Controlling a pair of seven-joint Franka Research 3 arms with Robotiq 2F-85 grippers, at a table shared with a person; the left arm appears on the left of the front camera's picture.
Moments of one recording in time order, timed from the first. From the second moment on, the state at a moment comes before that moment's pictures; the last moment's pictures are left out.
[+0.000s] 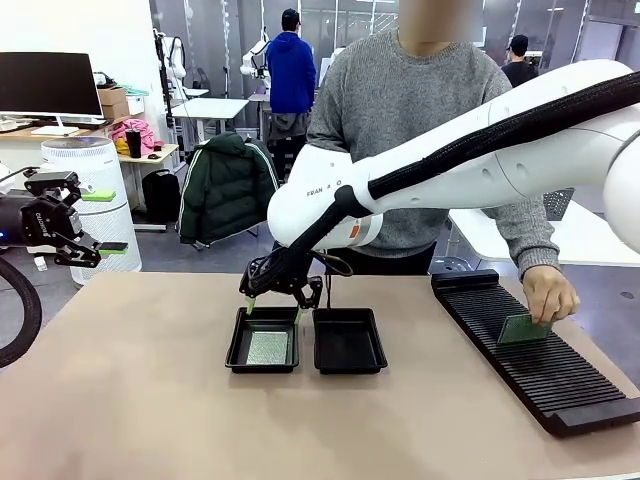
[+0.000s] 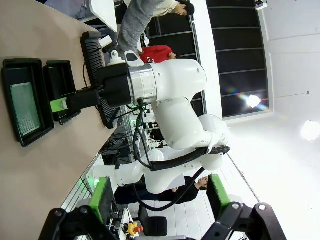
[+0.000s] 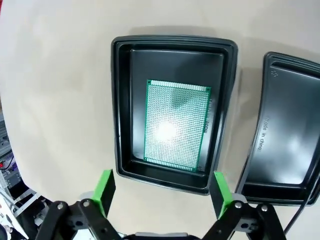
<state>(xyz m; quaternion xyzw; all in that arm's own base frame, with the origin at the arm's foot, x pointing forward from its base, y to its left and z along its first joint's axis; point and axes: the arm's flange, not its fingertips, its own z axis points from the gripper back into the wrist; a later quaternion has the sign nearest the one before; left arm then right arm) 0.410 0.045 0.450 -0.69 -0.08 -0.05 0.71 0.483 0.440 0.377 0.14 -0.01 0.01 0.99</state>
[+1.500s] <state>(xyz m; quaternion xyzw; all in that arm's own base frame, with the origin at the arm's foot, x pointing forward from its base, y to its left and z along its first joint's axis) 0.410 0.045 0.450 -0.69 -0.08 -0.05 0.71 0.481 0.444 0.382 0.11 -0.01 0.00 0.99</state>
